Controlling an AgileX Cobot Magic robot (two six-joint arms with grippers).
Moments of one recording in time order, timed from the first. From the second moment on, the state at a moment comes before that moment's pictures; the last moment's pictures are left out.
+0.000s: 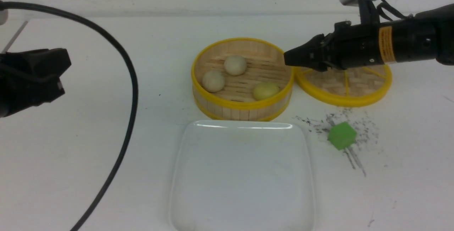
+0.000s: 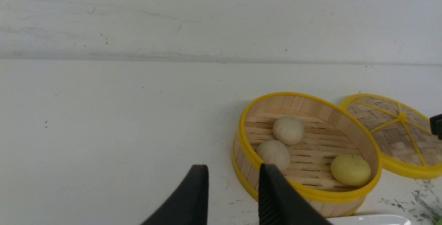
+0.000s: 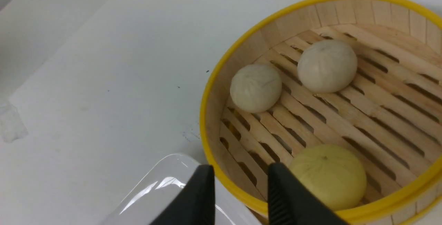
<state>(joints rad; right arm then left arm) 0.16 1.79 -1.27 -1.74 -0.83 1.87 0.10 0.87 -0.66 -1.24 0.38 1.16</state>
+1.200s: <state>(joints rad) 0.16 1.78 -1.30 -1.74 -0.75 1.47 0.10 0.87 -0.66 -1.25 0.38 1.21</state>
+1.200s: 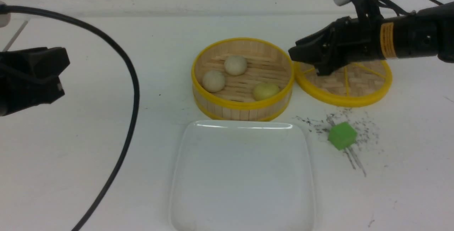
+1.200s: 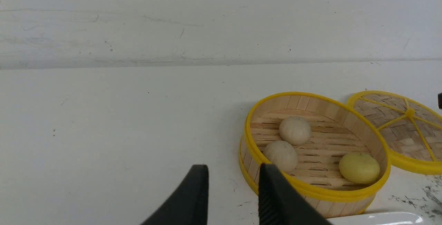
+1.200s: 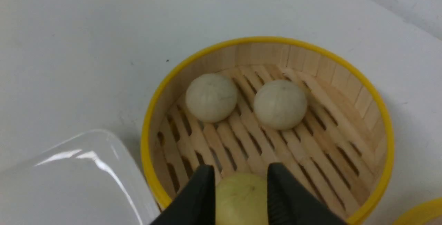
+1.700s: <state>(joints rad) 0.26 1.96 -1.39 -1.74 -0.56 1.48 0.10 0.87 -0.66 -1.25 0.40 1.21</state>
